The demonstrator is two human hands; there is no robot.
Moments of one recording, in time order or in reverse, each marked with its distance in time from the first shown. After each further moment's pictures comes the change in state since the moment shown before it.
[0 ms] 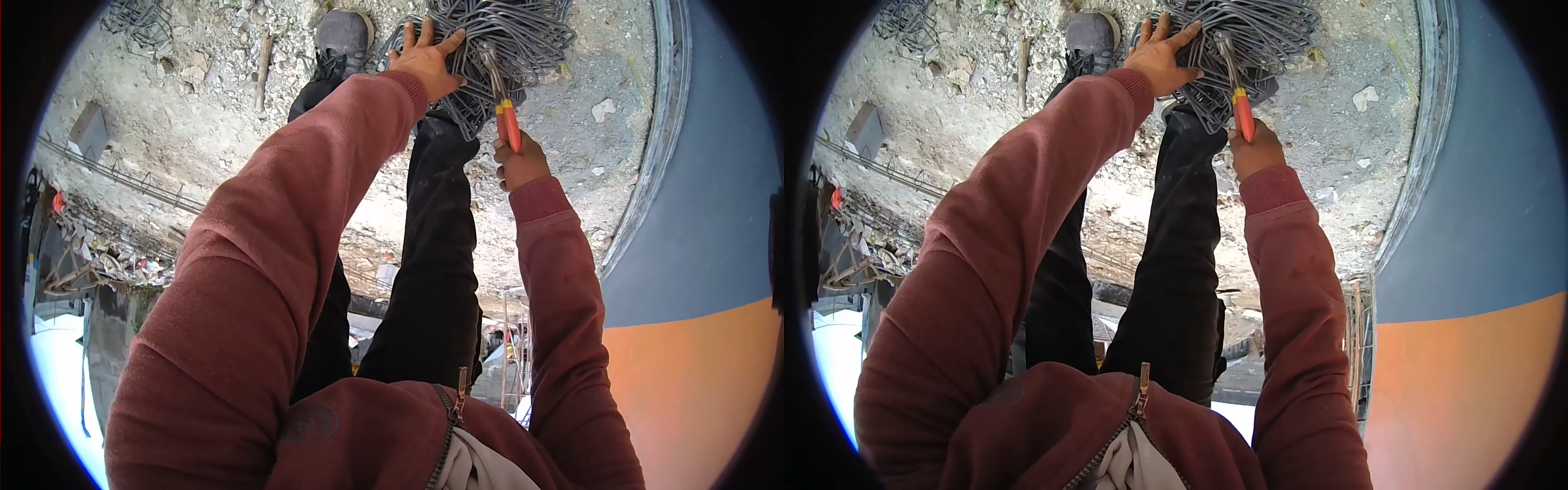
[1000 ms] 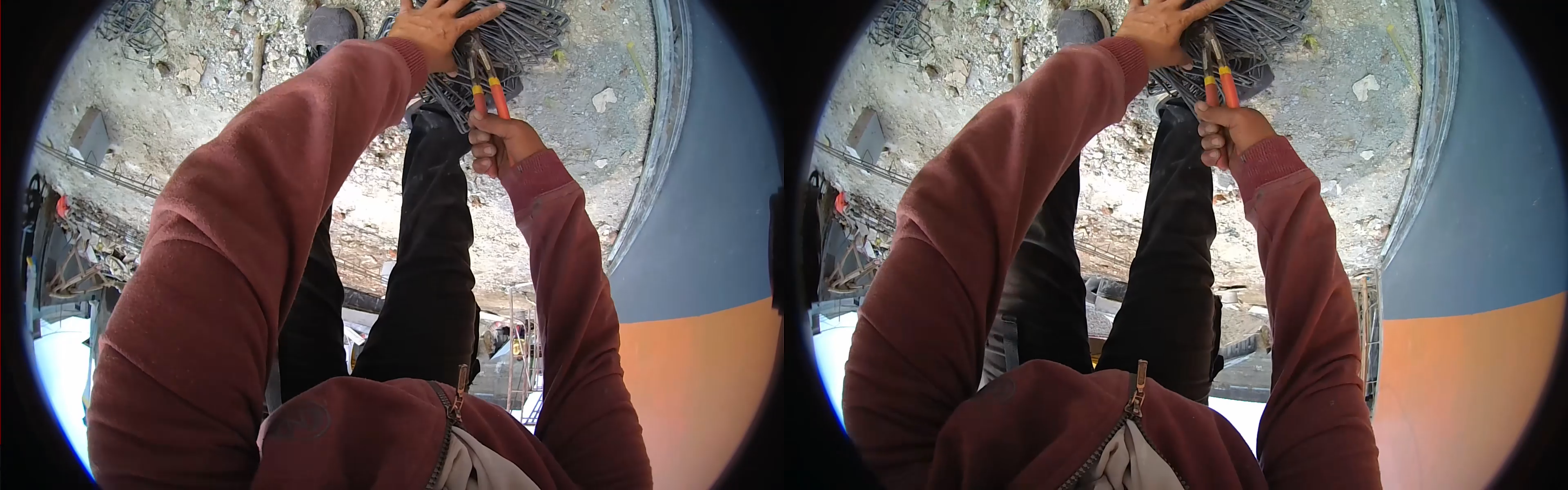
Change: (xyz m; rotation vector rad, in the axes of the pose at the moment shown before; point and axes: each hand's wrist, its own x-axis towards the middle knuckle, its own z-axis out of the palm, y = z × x) left_hand 0.002 0.040 -0.077 0.124 -0.054 0.413; right_hand 0.009 -0.019 -0.002 0.719 -0.552 0.257
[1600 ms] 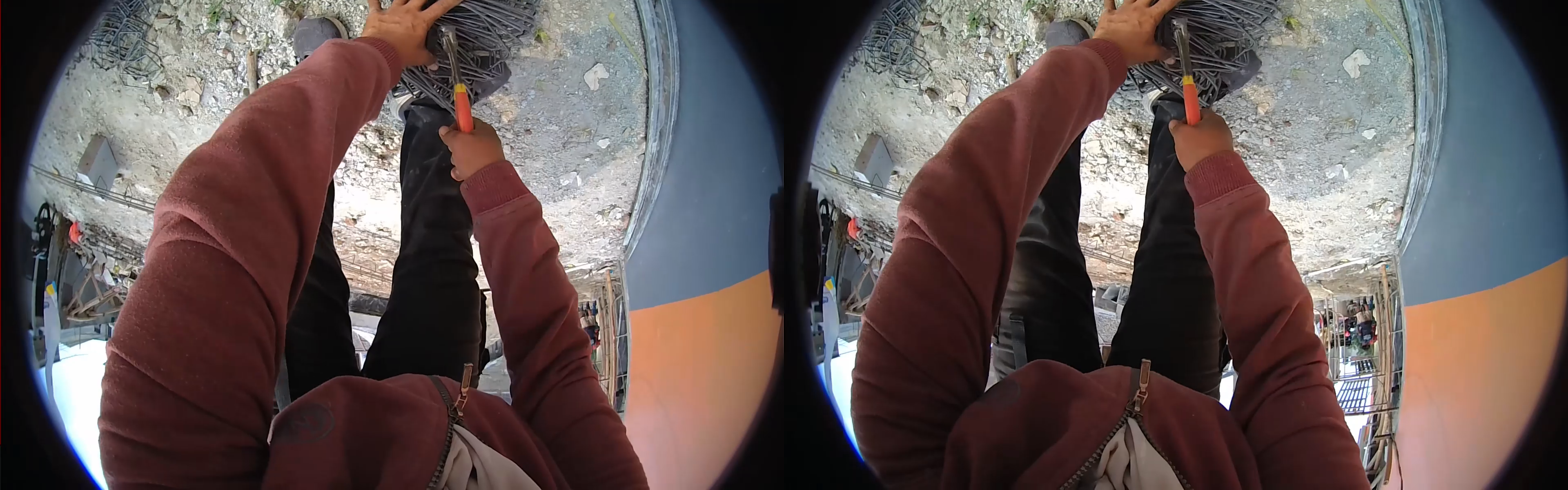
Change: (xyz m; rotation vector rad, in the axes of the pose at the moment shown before) left_hand 0.008 -0.003 0.013 -0.046 -0.034 -0.051; right_hand 0.012 0.055 0.011 -0.575 0.483 -0.356
